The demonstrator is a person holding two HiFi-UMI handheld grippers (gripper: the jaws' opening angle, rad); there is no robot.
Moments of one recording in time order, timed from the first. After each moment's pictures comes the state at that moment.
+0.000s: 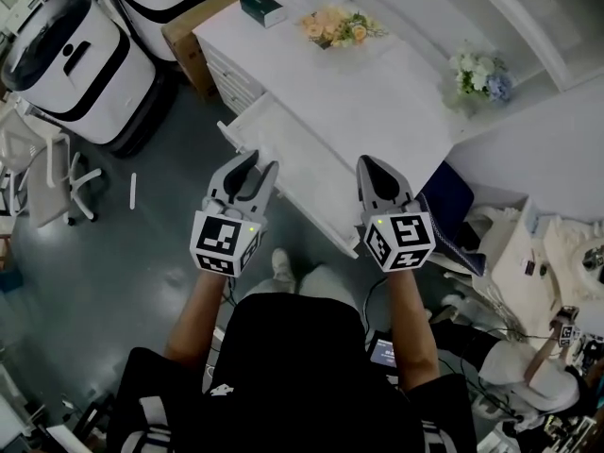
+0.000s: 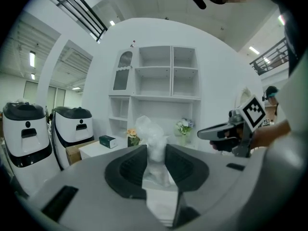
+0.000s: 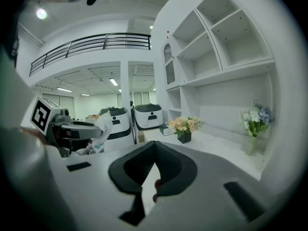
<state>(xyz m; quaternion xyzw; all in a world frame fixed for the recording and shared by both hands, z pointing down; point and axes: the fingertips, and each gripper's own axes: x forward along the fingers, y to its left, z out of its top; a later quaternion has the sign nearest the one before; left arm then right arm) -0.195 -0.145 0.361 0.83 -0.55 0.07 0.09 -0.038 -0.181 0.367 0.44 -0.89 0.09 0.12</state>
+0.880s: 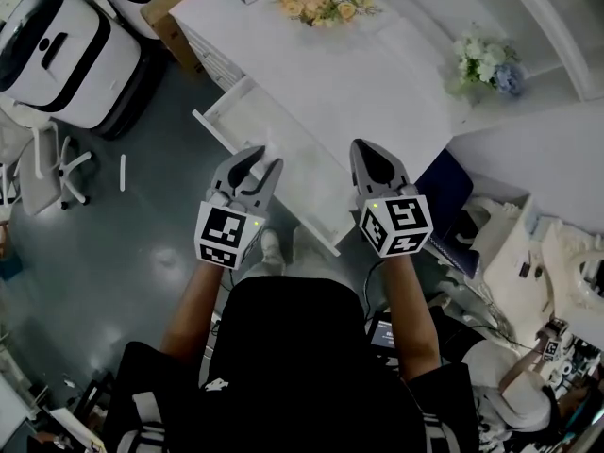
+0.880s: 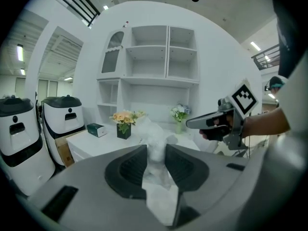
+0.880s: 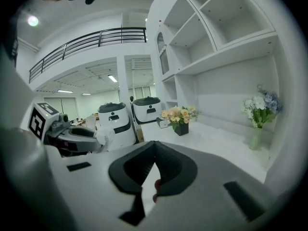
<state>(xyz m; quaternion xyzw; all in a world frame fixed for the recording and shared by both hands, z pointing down) -0.128 -0.196 0.428 0.84 -0.52 0.13 0.12 0.000 -0.247 0.414 0.41 -0.89 0.13 0.15</state>
